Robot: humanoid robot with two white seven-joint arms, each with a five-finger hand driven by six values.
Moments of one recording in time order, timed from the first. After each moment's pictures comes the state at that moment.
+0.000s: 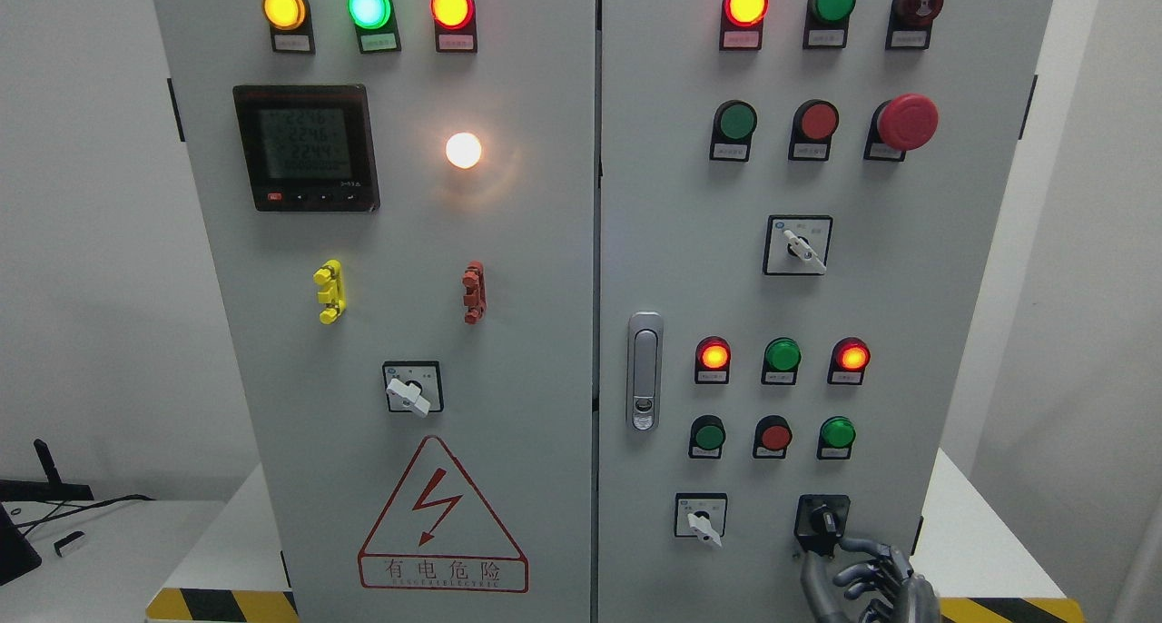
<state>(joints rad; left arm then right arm) -0.04 -0.09 0.08 0.06 0.00 -0.16 0.06 -0.18 0.12 -0.01 -1.60 0.27 0.08 -0.37</state>
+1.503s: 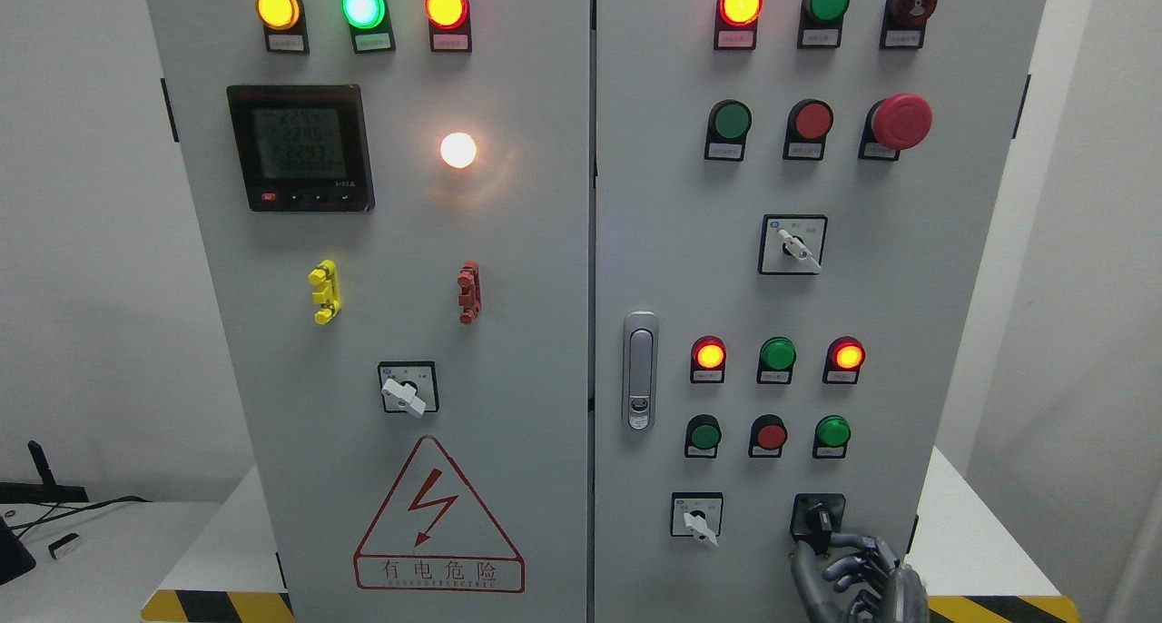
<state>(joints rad) -0.04 -0.09 0.08 0.06 0.00 -0.16 0.06 -0.21 0.13 0.00 -1.59 0.27 0.08 -0.36</state>
